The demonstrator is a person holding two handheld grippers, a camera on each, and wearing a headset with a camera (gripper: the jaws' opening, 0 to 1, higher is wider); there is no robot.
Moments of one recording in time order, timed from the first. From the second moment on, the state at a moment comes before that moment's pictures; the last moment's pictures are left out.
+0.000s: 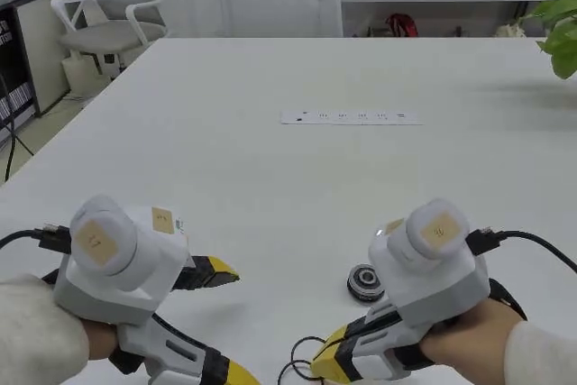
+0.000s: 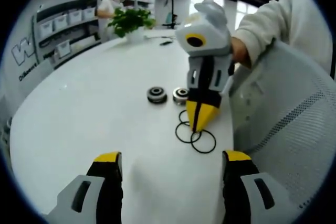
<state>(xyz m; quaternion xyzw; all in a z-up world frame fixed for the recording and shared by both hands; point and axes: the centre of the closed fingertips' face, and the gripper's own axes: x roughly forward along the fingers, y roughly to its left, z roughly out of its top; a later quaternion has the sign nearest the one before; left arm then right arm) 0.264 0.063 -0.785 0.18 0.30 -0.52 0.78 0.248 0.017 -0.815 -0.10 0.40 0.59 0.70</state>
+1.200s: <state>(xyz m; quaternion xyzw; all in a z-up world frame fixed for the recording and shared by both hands) 0.264 0.065 -0.786 0.19 0.30 -0.51 0.78 0.284 0.004 -0.792 -0.07 0.36 0.56 0.75</state>
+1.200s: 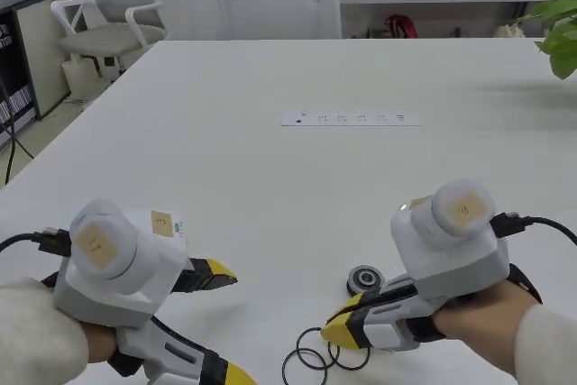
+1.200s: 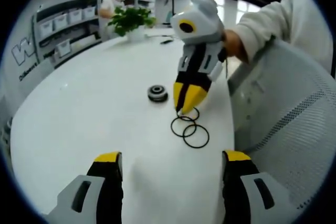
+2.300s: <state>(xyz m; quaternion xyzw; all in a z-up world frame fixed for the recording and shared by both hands) 0.265 0.066 -0.786 0.18 0.30 -0.51 0.78 0.344 -0.033 -0.717 0.03 0.24 0.49 0.83</state>
